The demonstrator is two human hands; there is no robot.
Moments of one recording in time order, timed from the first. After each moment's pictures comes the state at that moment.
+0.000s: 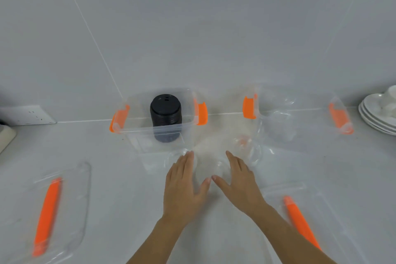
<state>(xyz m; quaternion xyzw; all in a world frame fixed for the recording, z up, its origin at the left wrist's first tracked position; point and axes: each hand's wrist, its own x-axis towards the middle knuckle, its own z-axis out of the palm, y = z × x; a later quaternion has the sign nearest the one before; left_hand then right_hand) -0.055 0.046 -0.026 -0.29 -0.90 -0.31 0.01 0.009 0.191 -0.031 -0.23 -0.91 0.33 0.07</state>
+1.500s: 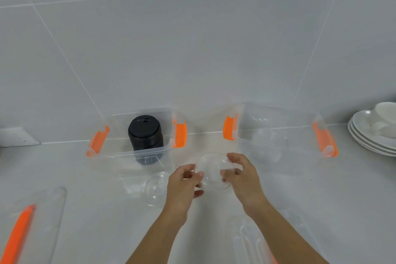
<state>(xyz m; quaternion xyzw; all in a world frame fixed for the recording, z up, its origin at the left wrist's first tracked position) -0.067 0.135 0.015 0.02 -0.71 -0.66 -0.23 -0.004 0.265 0.005 -0.30 -0.64 0.69 0.15</state>
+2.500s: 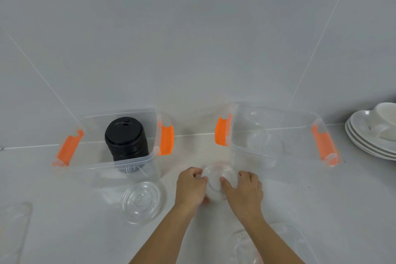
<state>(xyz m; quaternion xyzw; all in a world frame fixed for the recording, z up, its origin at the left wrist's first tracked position) -0.094 0.197 -0.015 0.00 -0.80 -0.54 -0.27 -0.015 0.287 -0.041 -0.46 -0.81 0.36 0.09</state>
